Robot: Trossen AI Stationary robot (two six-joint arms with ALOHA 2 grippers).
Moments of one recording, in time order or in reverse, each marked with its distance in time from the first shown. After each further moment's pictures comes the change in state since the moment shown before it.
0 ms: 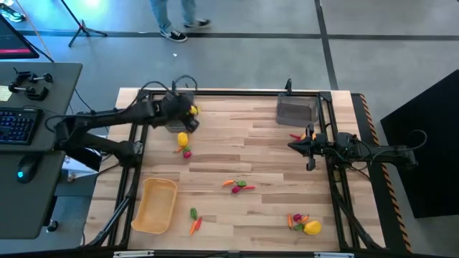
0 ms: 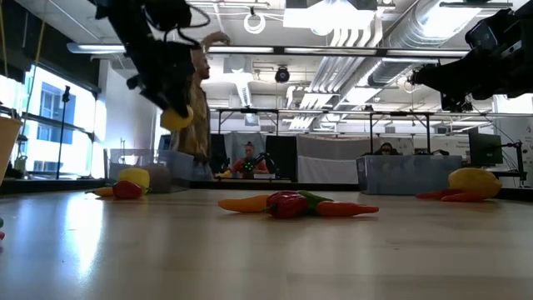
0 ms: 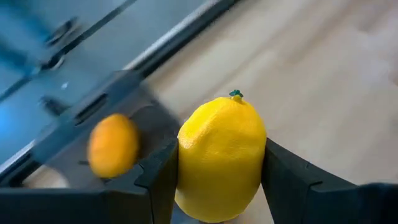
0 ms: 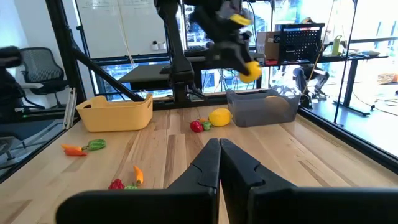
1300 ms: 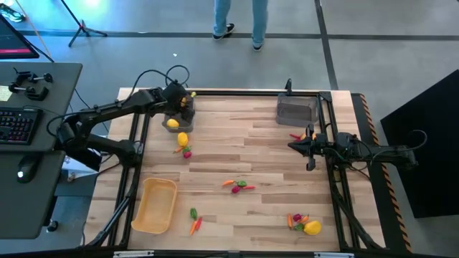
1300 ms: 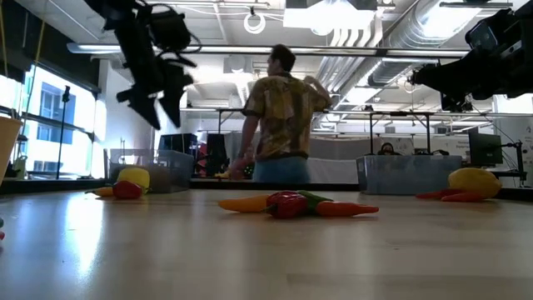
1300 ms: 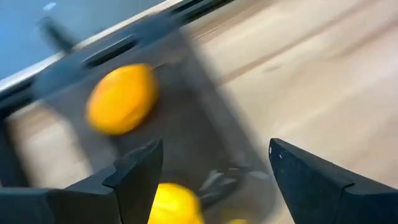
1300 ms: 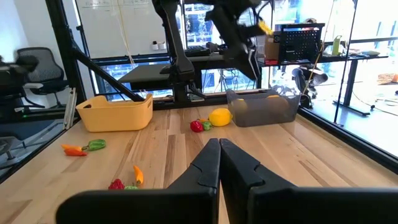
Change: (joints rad) left arm 0.177 0.056 0.053 -0.105 0.190 -0.097; right arm 0.000 0.000 0.000 0.000 0.000 0.000
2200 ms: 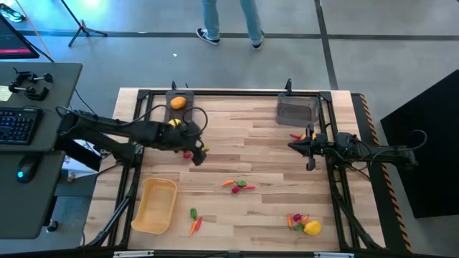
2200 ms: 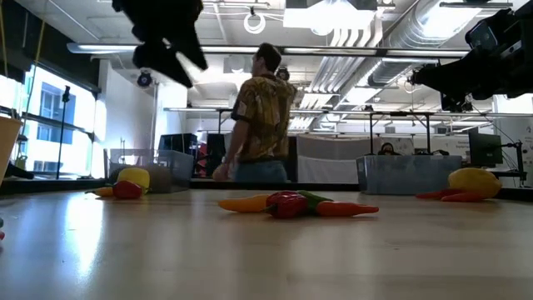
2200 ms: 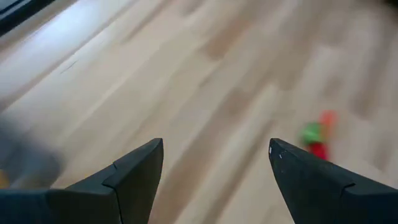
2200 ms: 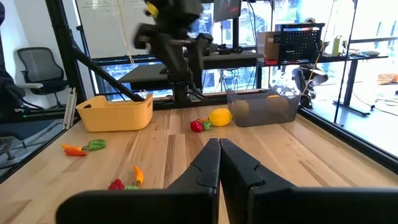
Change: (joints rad) left arm -0.689 0.002 0.069 0.082 -0.104 -0.233; right arm 0.000 0.000 0.000 0.000 0.000 0.000
